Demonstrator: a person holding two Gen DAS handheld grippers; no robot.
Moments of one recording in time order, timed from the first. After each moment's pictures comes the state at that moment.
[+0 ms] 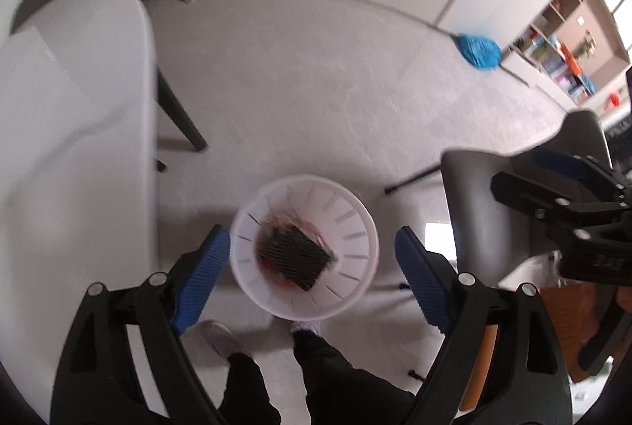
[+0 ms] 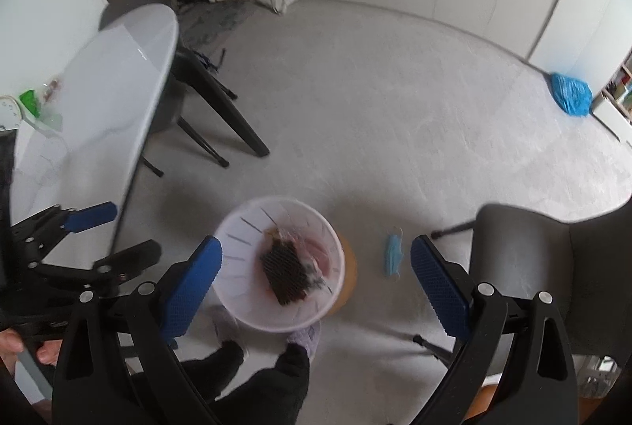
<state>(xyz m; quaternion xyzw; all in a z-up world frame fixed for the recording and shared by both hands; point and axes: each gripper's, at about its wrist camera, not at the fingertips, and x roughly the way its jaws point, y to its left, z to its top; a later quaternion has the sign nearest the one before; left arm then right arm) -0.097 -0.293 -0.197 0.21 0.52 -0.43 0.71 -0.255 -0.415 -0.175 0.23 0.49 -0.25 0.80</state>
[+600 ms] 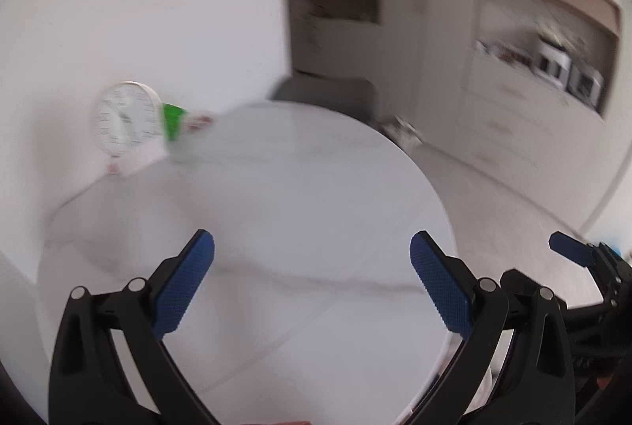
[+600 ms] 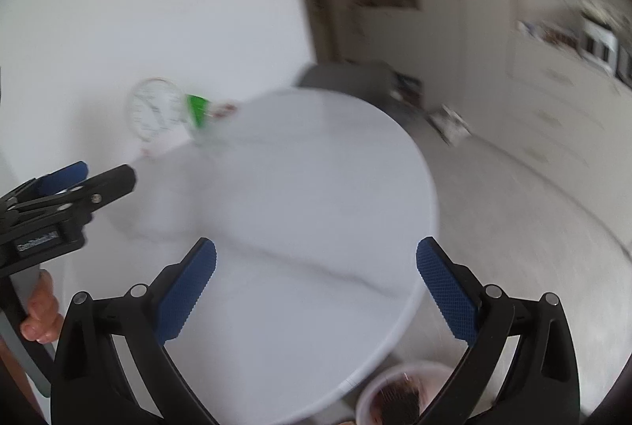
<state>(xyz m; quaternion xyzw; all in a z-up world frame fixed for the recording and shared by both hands) 0.024 -0.035 0.040 0.05 0.31 -0.12 0.94 -0.042 -0.211 0.008 0.08 0.33 0.00 0.94</state>
